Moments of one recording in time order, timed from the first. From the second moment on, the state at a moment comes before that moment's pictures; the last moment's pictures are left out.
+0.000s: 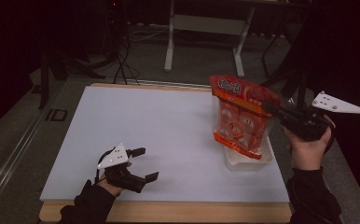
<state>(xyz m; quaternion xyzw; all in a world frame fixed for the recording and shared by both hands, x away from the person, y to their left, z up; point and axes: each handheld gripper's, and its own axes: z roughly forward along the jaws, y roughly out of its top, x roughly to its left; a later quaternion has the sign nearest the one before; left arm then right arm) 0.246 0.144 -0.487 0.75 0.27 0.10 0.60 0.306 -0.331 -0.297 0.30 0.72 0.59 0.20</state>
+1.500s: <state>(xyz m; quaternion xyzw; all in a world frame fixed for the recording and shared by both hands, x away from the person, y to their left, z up) 0.250 0.154 -0.511 0.74 0.31 0.09 0.59 0.328 -0.379 -0.384 0.39 0.71 0.57 0.15</state>
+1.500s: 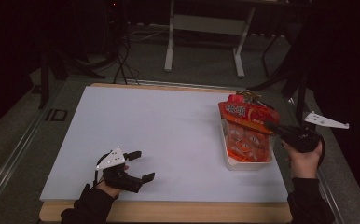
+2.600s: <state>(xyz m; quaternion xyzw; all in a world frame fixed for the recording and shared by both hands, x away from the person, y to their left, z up) 0.253 0.154 -0.518 0.74 0.32 0.08 0.59 0.339 -0.421 -0.414 0.45 0.67 0.57 0.16</state>
